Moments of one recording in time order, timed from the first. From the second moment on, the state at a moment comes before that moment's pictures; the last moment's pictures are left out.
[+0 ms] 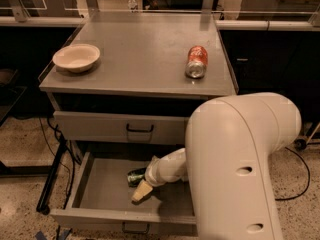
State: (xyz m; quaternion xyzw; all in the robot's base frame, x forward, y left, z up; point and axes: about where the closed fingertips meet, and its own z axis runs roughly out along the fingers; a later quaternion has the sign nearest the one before) arm 0.574 0.057 0.401 -0.52 0.80 0.12 0.26
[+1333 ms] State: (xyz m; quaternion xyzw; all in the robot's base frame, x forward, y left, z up) arm 0.601 0.065 0.381 -0.53 0.80 0.15 0.26
